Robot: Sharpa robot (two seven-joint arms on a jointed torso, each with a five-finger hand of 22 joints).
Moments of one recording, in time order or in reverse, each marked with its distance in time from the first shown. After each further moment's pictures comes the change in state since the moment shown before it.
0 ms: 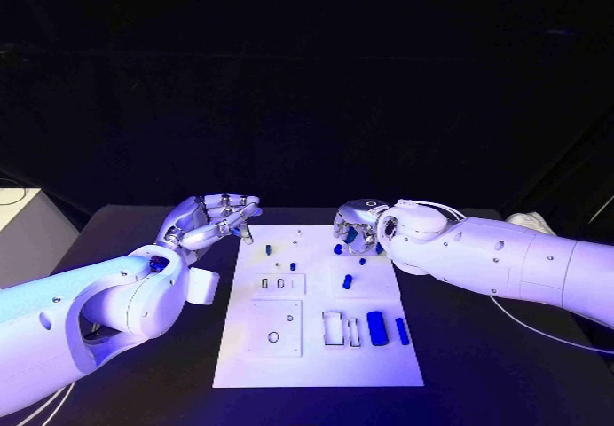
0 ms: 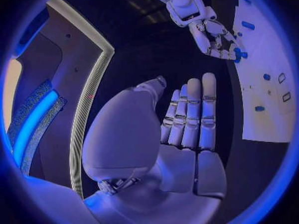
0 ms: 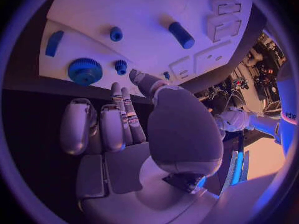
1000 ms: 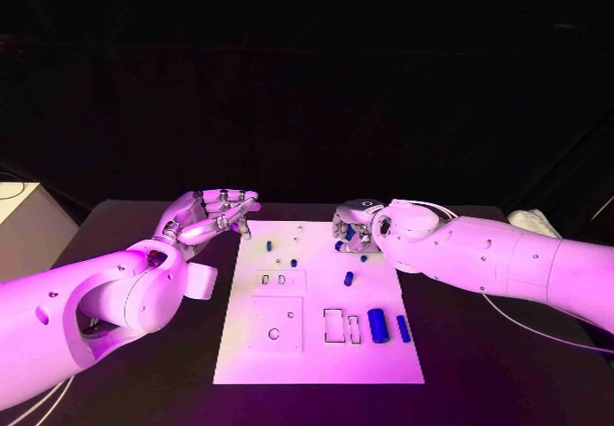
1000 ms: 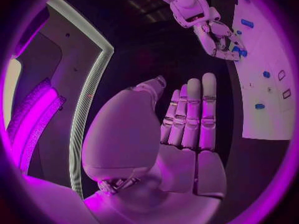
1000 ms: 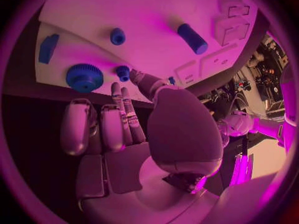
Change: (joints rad) left arm 0.011 -0.004 0.000 -0.001 0.000 0.003 -0.006; left_hand -0.004 -0.004 0.000 0.000 0.000 0.000 0.000 0.000 0.001 0.000 0.000 0.000 0.001 0.000 0.000 0.004 0.001 0.000 0.000 0.000 0.008 0.004; right arm -0.014 0.044 0.000 -0.059 -0.008 0.015 -0.014; right_hand 0.004 0.004 -0.006 0.006 0.000 0.000 0.000 0.000 0.006 0.000 0.000 0.000 0.005 0.000 0.000 0.009 0.000 0.000 0.000 0.000 0.007 0.009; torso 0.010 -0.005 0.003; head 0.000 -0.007
